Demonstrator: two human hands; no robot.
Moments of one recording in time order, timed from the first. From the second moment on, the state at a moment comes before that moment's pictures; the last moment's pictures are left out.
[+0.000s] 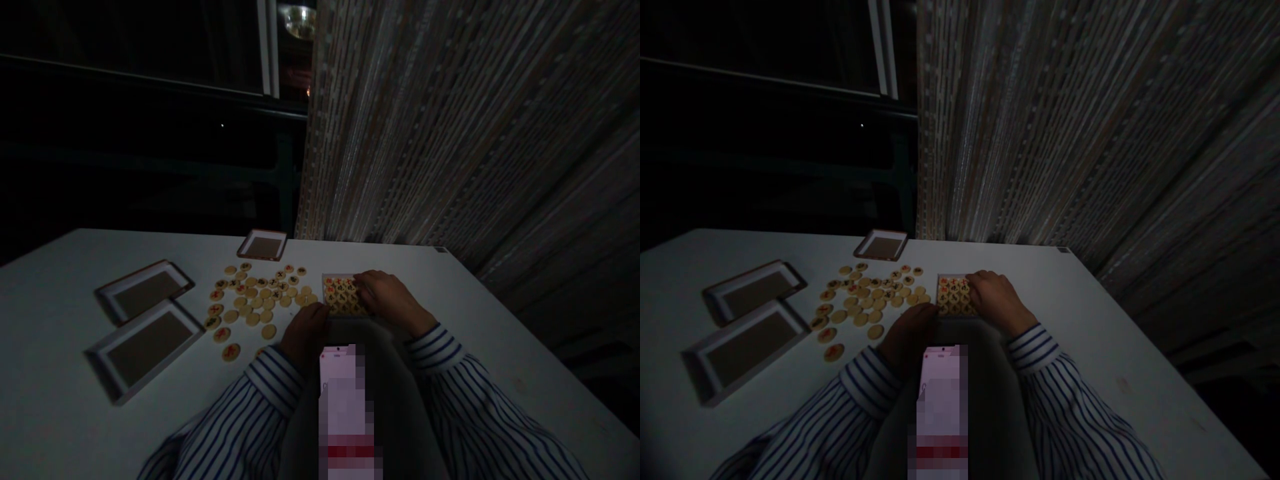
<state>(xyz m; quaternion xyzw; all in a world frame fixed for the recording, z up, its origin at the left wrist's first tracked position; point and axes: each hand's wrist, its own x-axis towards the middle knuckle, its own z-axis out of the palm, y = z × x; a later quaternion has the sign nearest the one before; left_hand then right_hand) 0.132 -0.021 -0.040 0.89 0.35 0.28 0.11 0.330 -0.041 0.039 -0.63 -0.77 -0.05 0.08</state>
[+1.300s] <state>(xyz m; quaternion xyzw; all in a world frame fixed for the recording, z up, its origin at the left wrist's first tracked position) 0.135 -0.026 -0.051 0.86 0.36 0.32 0.17 0.356 -0.074 -0.015 -0.64 -0.71 0.15 0.25</state>
